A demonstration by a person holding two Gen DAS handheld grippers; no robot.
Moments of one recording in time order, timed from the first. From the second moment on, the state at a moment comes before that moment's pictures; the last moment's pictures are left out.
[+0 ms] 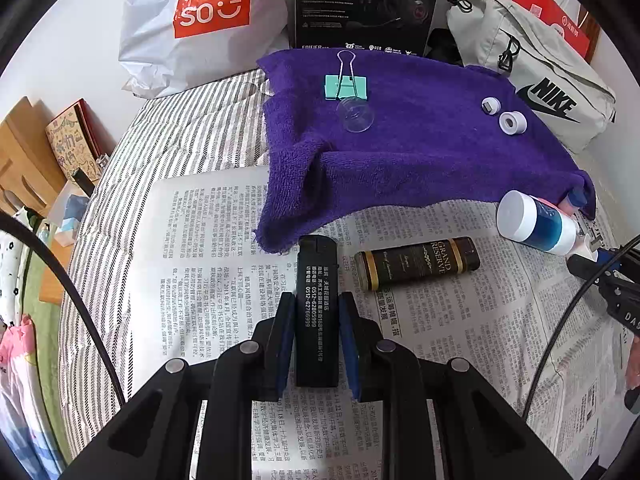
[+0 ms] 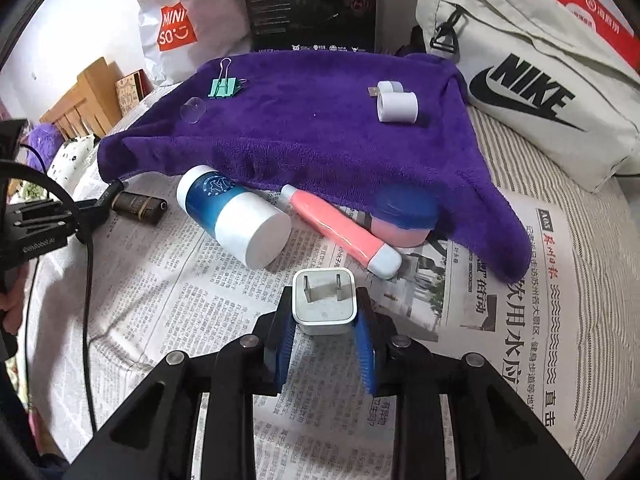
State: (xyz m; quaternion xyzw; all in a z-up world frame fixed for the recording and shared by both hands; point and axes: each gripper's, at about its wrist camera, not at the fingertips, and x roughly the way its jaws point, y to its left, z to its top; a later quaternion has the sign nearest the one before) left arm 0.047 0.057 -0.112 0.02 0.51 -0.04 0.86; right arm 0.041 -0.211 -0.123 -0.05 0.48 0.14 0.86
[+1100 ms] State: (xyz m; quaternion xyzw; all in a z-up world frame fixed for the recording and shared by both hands) left arm 0.040 0.060 -0.090 0.01 0.50 -0.05 0.86; right arm 0.042 -0.227 -0.093 -0.03 0.47 0.15 0.87
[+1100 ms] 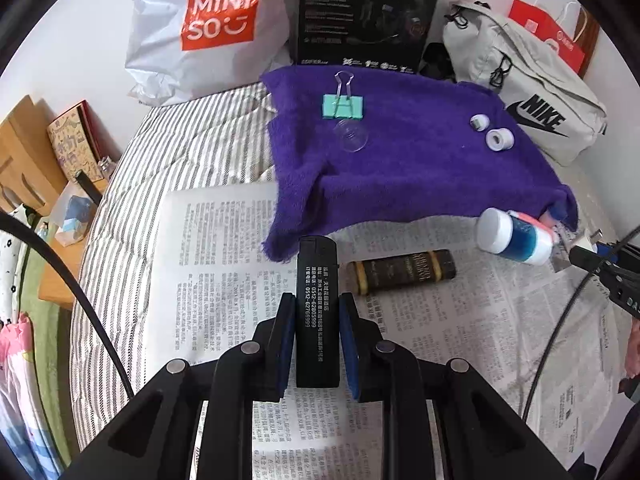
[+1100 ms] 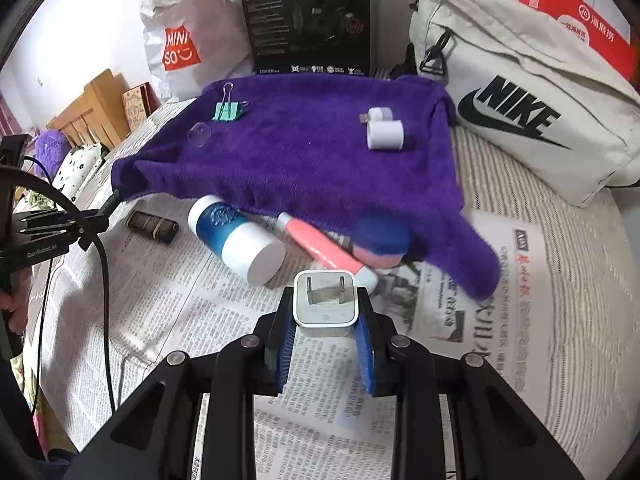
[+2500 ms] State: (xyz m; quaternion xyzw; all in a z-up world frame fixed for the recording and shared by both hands) left arm 0.164 0.003 -0.066 0.01 0.50 -0.13 0.86; right arm 0.151 -0.236 -0.077 -0.01 0.48 0.13 0.87
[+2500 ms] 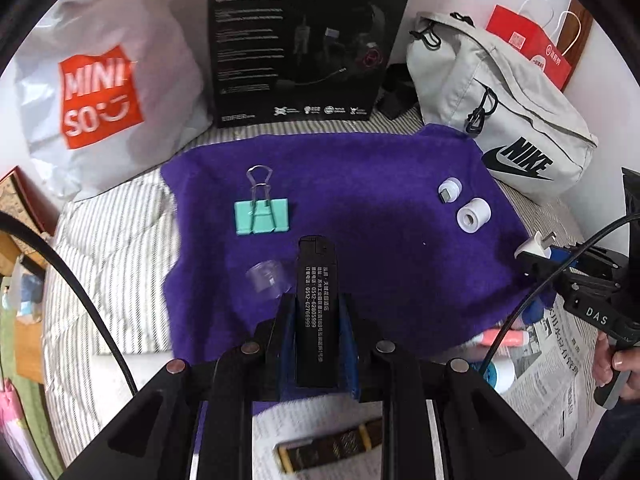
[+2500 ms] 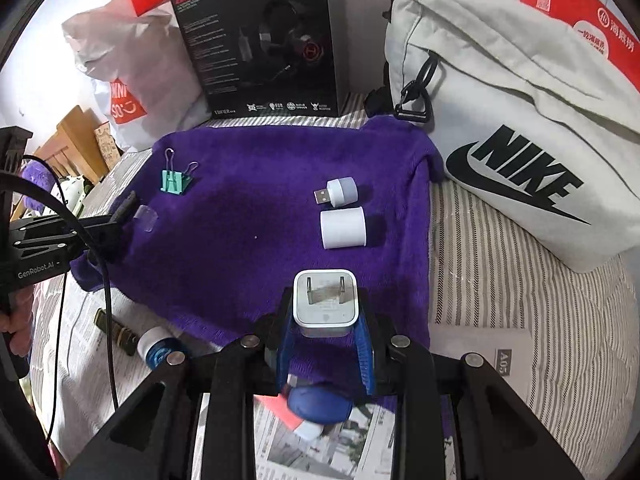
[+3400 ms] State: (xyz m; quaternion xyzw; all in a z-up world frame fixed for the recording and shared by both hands) left arm 0.193 0.015 -0.105 0.01 0.53 -0.11 0.84; right arm 0.188 -0.222 -0.106 -0.04 0.50 0.12 0.86
